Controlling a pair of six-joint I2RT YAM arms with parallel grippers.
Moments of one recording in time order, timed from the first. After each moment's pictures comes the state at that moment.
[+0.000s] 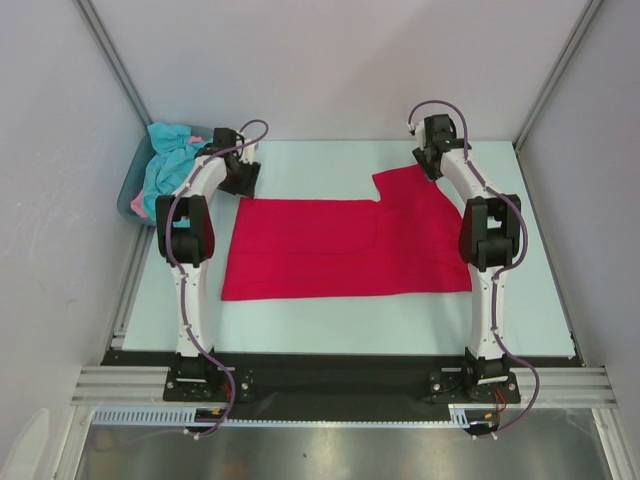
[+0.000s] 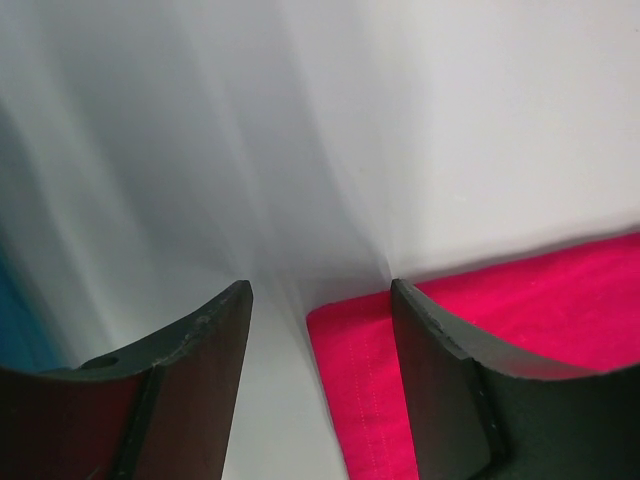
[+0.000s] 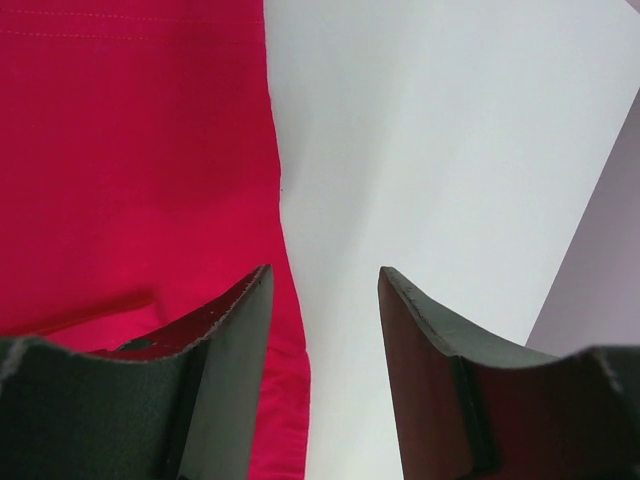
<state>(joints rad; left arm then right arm) -0.04 2.41 2.06 -0.71 0.10 0.23 0.13 2.33 2.08 -0.61 0.28 -0.43</state>
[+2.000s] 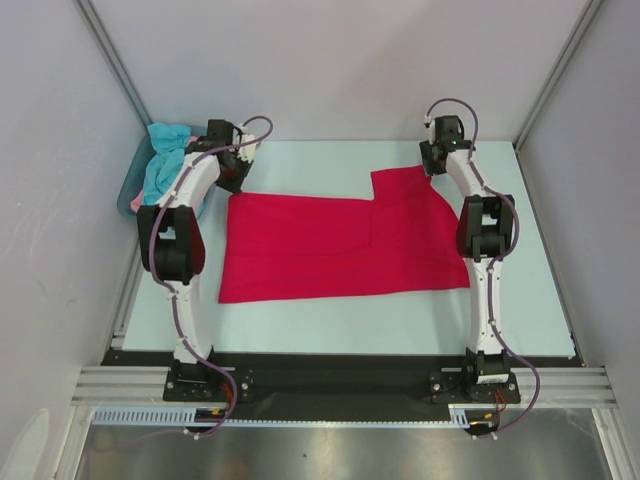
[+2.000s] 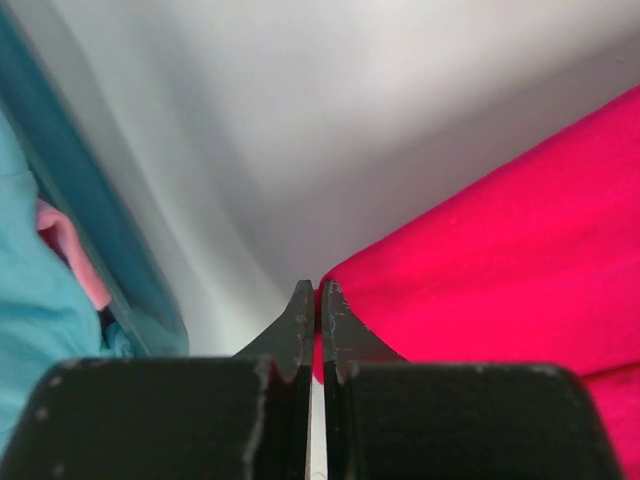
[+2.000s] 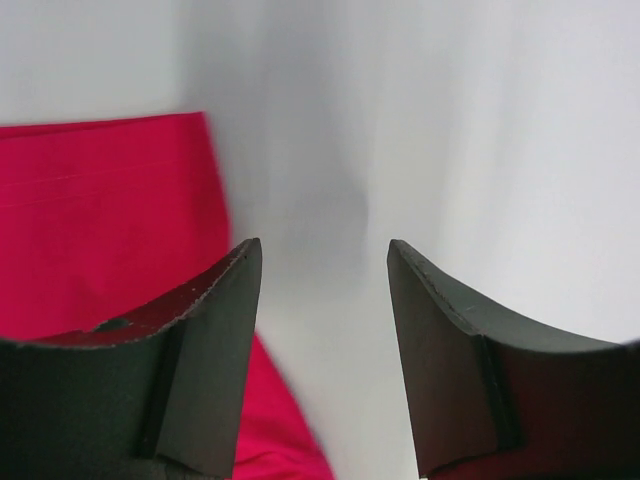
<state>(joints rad) -0.07 2.13 1.88 -0.80 0.06 0.38 0.06 2.56 2.33 -0.59 0.16 -0.18</state>
